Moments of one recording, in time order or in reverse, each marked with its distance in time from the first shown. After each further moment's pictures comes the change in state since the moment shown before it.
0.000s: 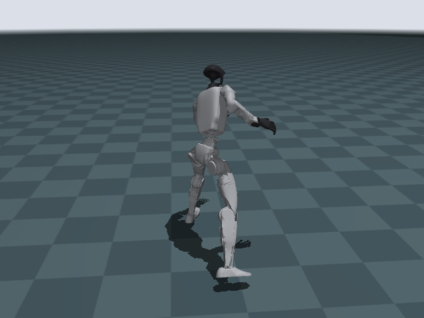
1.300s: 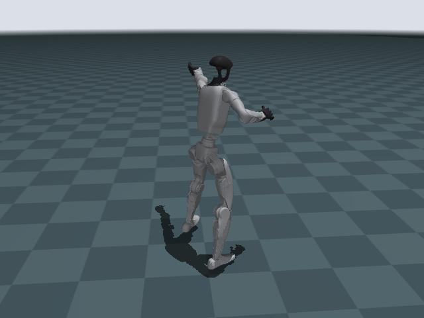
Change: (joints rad) left arm -0.726 0.395 0.004 0.976 0.618 0.319 0.052; right arm -0.404 -0.418 0.167 -0.114 0.016 -0.098 0.265; waist 0.013 0.289 0.006; left_leg 0.431 -0.233 0.047 -0.056 -0.225 0.166; right_leg -0.093 0.484 0.353 0.094 -0.304 -0.026
